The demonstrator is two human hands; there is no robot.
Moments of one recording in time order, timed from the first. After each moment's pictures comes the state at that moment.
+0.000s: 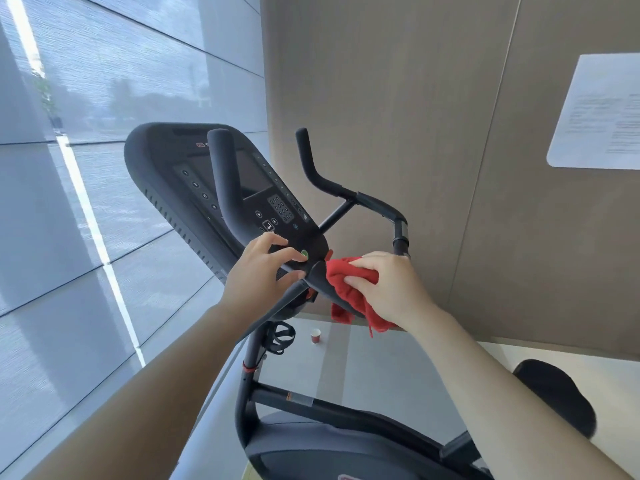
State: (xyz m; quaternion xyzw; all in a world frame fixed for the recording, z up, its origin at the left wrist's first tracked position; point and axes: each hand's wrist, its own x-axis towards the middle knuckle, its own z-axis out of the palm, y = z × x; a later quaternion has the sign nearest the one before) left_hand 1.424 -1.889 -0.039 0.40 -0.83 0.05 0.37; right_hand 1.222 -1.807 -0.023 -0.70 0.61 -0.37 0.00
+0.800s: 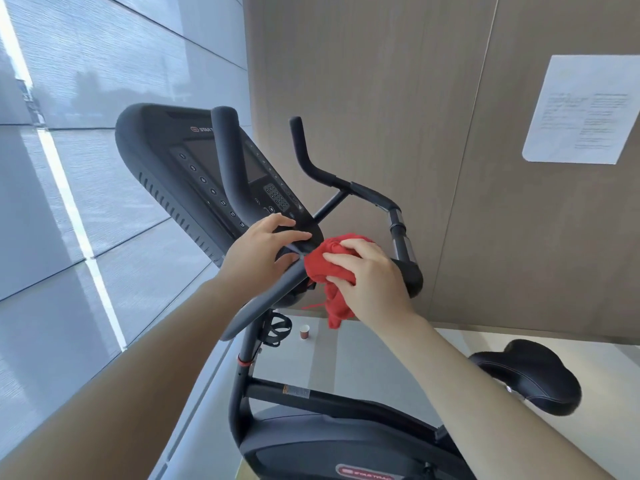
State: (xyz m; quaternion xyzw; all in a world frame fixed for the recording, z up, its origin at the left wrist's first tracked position) left_hand 1.446 -1.903 -0.041 0.34 -0.87 0.07 0.35; right_hand 1.273 -1.810 -0.063 -0.69 0.57 -0.40 -0.18
